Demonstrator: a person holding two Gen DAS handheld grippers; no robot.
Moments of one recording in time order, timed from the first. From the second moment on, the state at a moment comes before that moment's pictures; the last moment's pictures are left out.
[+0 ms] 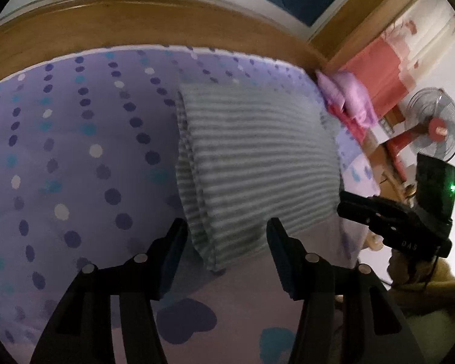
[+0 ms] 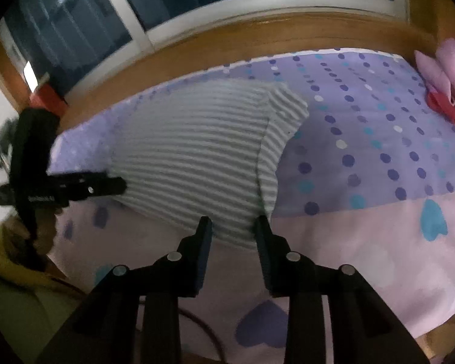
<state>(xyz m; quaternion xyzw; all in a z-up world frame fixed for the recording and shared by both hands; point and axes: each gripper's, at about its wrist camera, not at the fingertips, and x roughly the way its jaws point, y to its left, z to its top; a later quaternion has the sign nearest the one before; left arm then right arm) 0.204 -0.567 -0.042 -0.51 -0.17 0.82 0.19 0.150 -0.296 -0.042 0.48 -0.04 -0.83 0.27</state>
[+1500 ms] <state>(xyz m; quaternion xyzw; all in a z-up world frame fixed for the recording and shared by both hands) 0.188 -0.553 -0.028 -0.51 -0.22 0.82 0.12 0.109 -0.328 -0.055 0.45 -0.13 -0.81 0.36</state>
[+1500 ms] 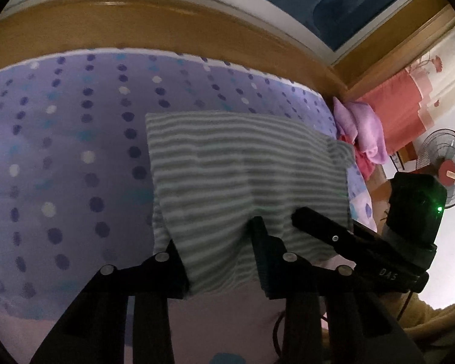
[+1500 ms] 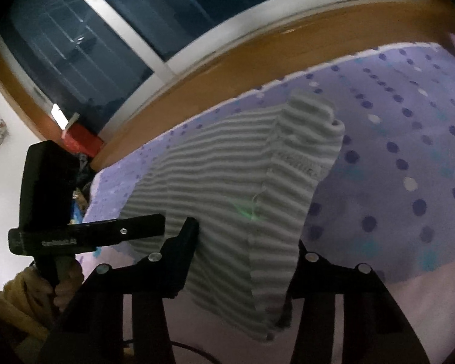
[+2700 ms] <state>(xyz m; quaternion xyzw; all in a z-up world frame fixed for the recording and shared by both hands) 0.298 -0.945 -0.014 -0.41 -0.18 0.89 -0.03 0.224 -0.779 -0.008 0.41 -0.02 -0.79 0.45</state>
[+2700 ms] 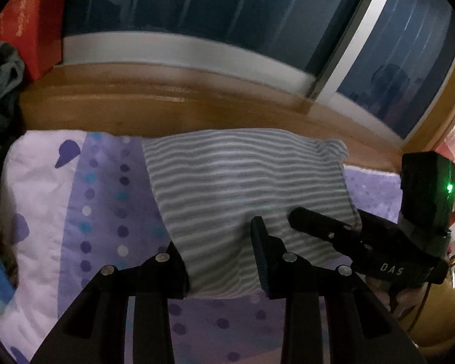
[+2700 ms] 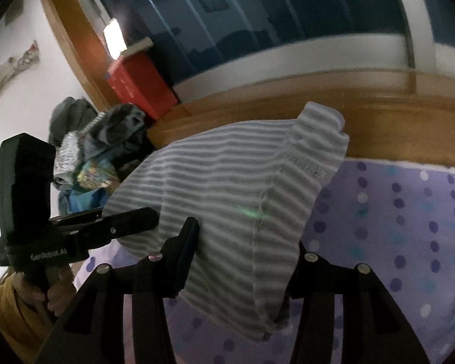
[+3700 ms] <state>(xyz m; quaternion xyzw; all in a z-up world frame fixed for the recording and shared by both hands) 0.314 -0.952 -0.062 -0.45 -0.22 0.86 -0.03 0.251 -0.783 -0.046 0.48 0.00 -0.77 0.43</state>
